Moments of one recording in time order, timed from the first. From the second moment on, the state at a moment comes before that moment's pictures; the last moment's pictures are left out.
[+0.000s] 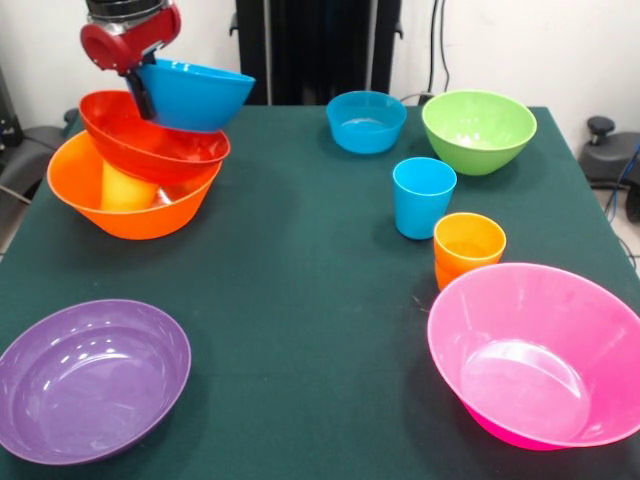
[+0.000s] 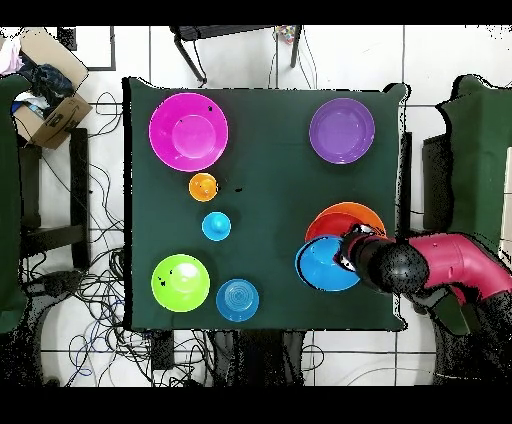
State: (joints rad) arm -1.28 -0.69 0.96 1.94 -0.83 0.83 0.80
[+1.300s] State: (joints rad) arm -1.32 -0.56 0.96 1.80 -0.83 0.85 0.60
